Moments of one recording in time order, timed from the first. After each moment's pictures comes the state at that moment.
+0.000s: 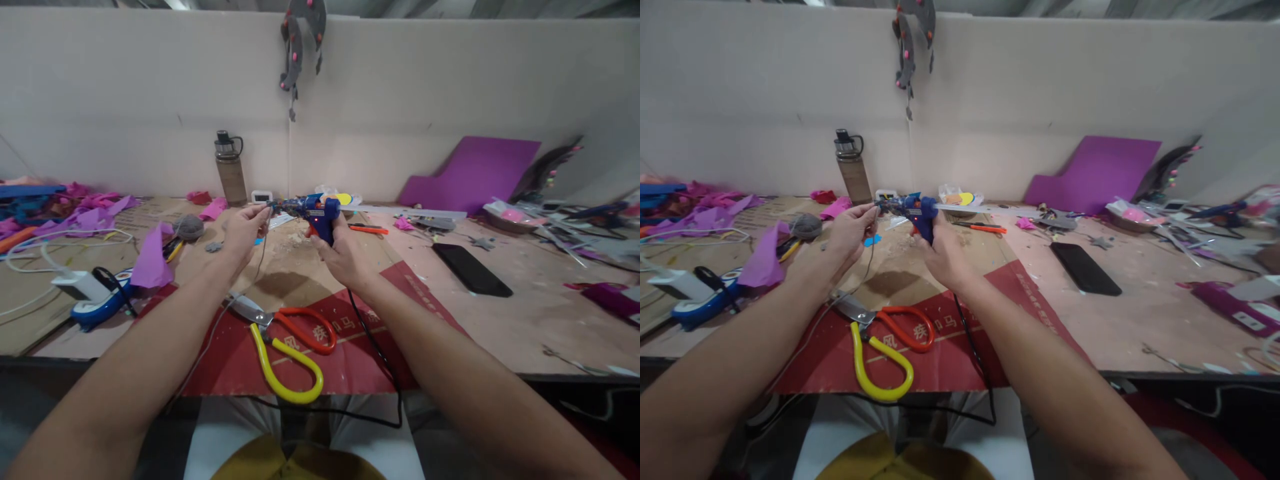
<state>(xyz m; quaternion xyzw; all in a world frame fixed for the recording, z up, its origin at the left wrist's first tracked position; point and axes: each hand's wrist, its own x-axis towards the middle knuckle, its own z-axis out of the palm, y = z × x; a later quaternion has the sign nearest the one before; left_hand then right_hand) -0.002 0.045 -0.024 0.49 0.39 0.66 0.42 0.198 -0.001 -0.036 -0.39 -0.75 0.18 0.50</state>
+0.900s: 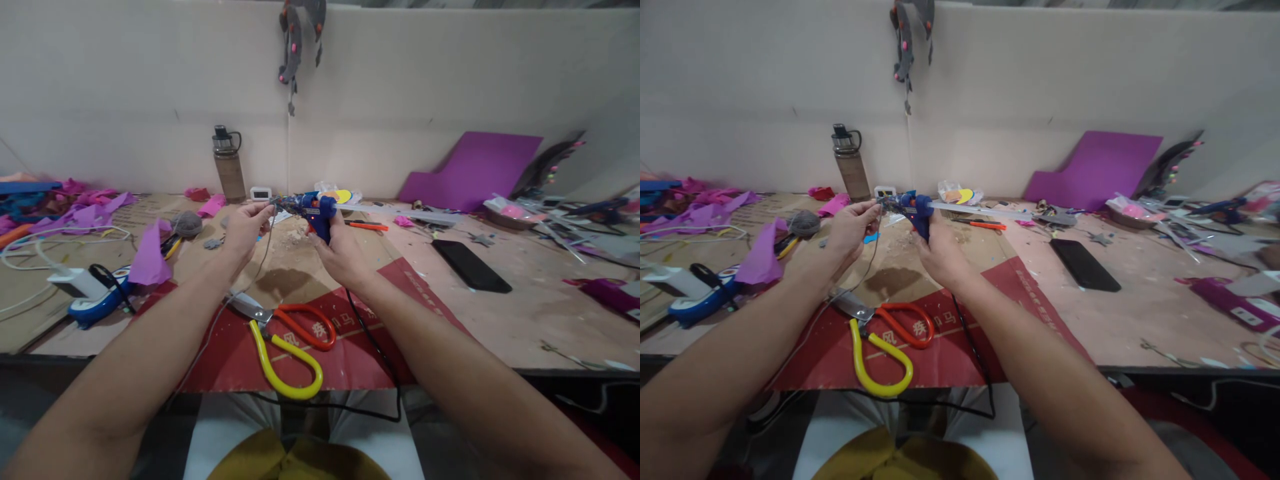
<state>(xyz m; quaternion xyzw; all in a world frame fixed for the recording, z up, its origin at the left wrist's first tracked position) 0.000 0.042 -0.028 0.53 0.37 0.65 0.40 0.194 -0.005 -0.034 -0.39 -0.76 0.13 0.50</state>
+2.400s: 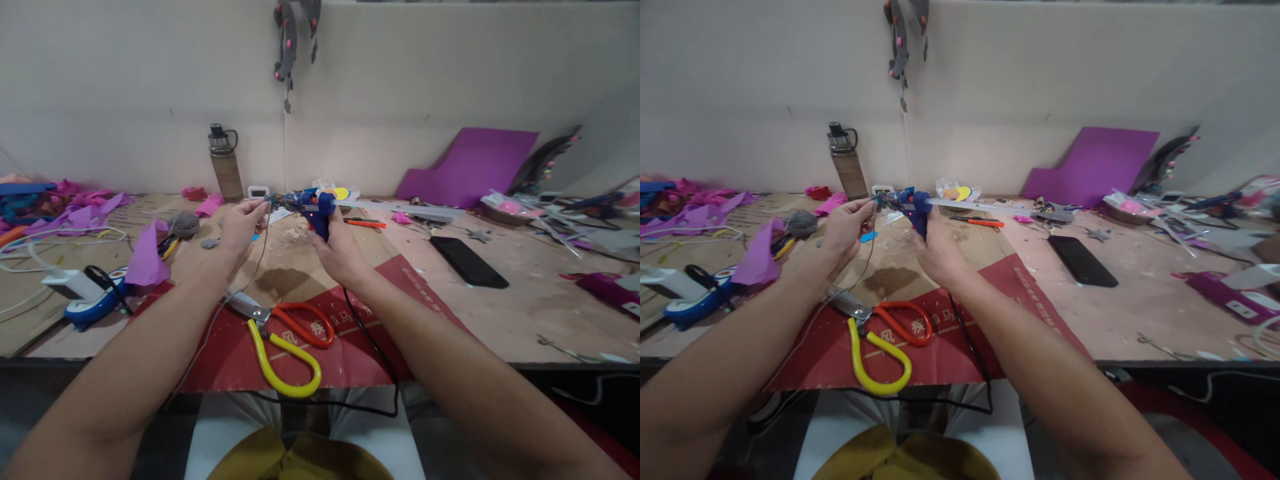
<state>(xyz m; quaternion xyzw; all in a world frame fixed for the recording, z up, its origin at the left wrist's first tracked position) 0.000 0.041 -0.025 0.51 0.38 0.66 0.41 0.192 -0.006 -0.036 -0.41 -0.75 0.13 0.51</state>
